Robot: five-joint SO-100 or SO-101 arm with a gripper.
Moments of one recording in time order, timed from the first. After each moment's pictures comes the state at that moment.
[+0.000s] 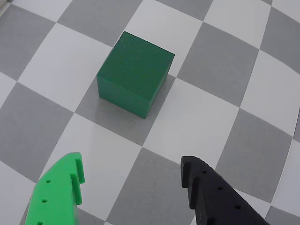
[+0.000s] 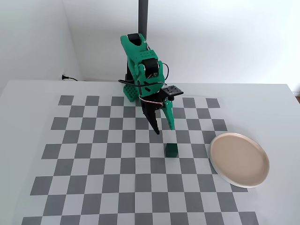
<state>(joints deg) -19.8 179.3 174.7 50.3 -99.5</state>
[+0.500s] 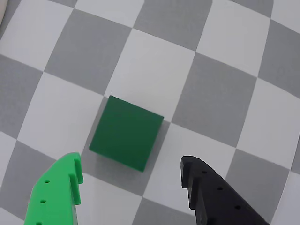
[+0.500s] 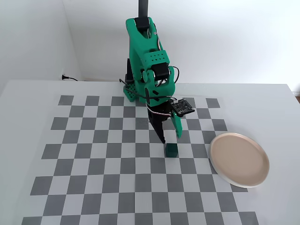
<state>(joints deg) -20.5 131.1 147.3 39.1 -94.6</state>
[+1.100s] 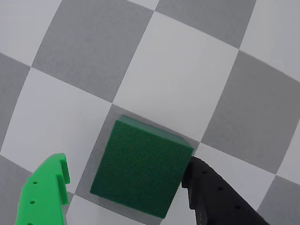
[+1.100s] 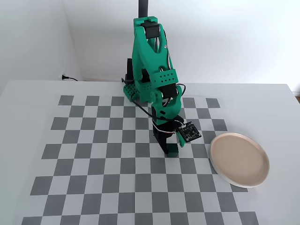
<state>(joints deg) -22.6 105.0 137.8 32.8 -94.6</state>
